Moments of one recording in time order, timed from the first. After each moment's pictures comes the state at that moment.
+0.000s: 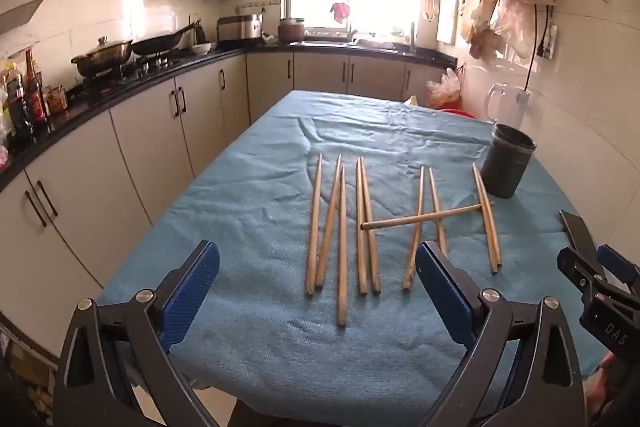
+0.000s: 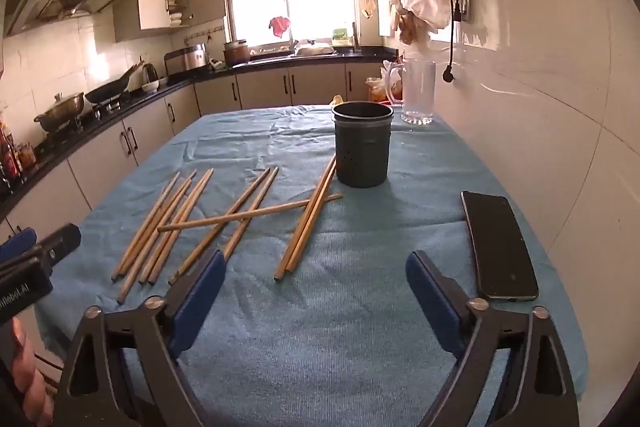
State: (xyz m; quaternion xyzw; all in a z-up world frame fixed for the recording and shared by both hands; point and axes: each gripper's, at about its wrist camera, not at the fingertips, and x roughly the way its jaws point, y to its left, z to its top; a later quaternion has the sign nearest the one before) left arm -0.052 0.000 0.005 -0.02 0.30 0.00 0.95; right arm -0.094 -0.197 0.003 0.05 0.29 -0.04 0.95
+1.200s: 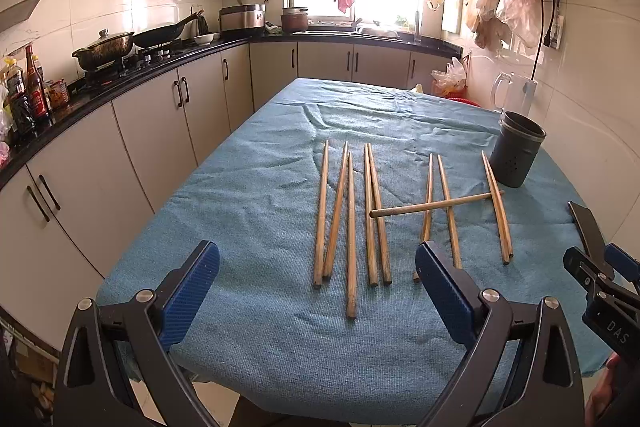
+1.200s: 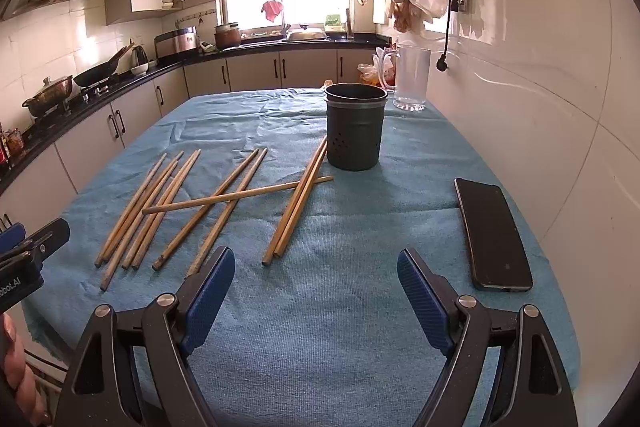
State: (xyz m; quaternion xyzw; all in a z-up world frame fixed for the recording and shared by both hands) left arm -0.049 0.004 -0.006 -0.01 0.31 0.01 0.95; right arm -0.089 -0.196 -0.006 0.04 0.32 -0.06 0.95
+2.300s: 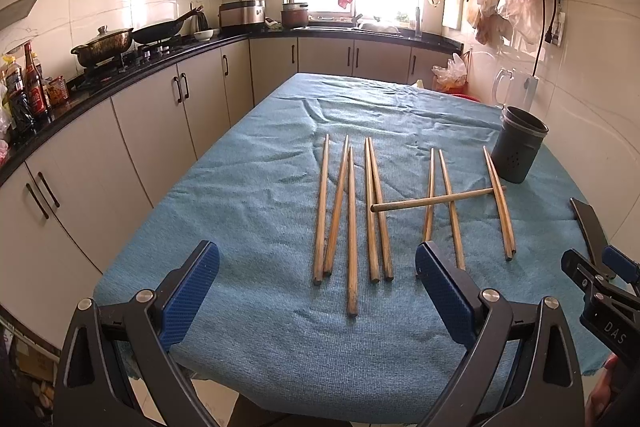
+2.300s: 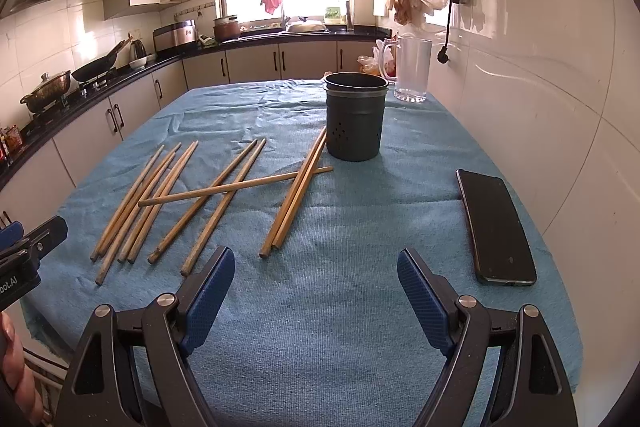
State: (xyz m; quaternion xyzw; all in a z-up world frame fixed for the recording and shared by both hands) left arm -0.047 0.005 -0.014 -0.01 0.32 0.01 0.95; right arm -0.086 -0.197 -0.012 0.04 0.33 -0.06 0.94
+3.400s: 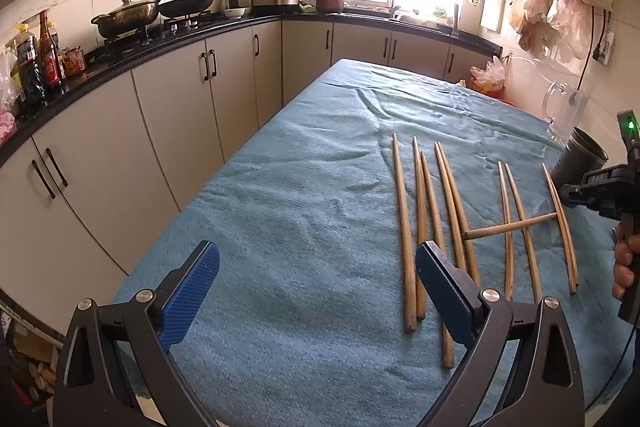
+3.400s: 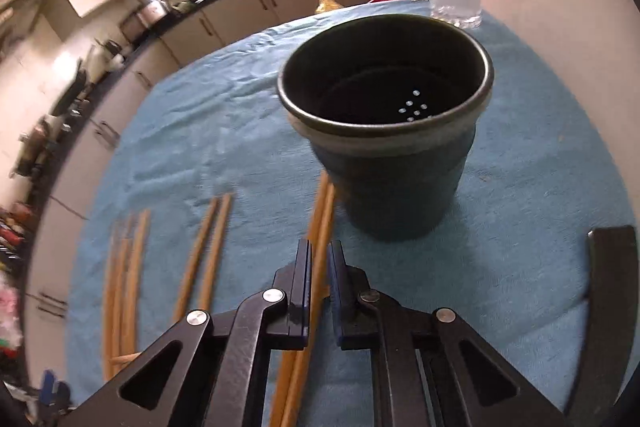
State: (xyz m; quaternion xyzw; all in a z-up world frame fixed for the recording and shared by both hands) left arm 0.007 0.070 -0.034 -0.05 0.34 0.05 0.94; right arm 0.134 -0.256 -0.044 0.18 0.47 -0.01 0.87
